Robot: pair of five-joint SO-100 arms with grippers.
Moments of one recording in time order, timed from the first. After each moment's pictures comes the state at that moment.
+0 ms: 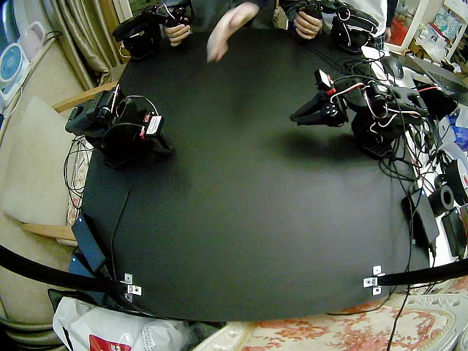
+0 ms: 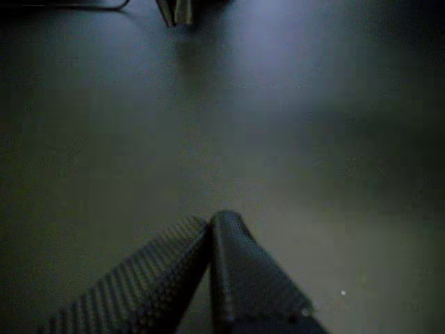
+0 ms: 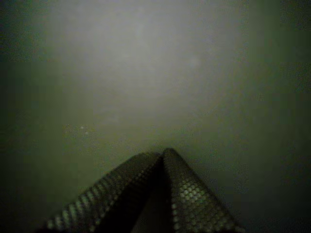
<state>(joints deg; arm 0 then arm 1) -0.6 184.7 181.7 31.3 -4.7 -0.1 186.9 172.9 57.9 5.0</state>
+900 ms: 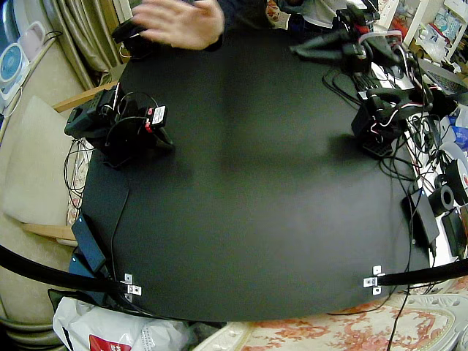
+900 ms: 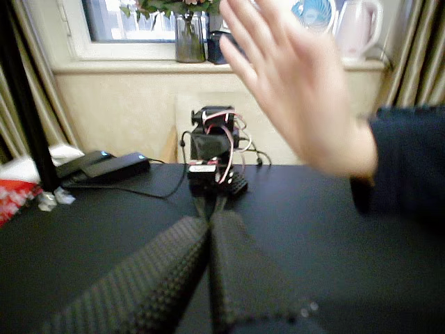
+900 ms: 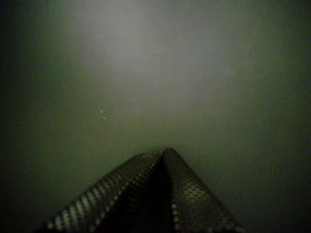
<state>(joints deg) -2.9 159.3 132.1 33.1 -9.6 -4.7 186.5 172.9 57.9 -3.7</state>
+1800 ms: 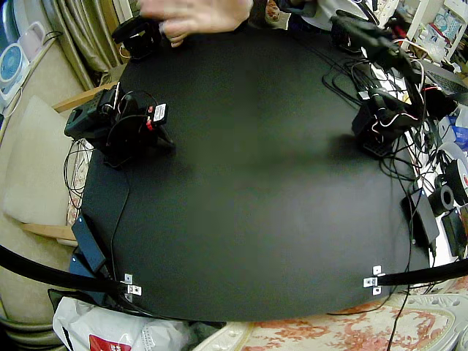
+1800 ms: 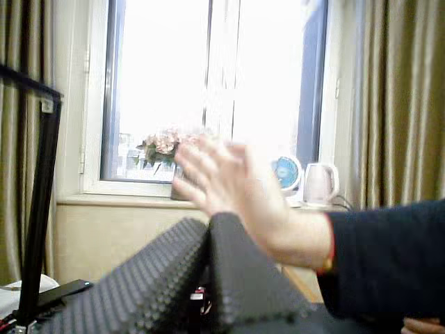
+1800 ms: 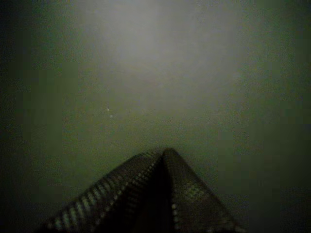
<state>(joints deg) -0.6 182.6 146.6 17.9 -13.8 -6.2 186.5 172.9 58.0 -4.7</state>
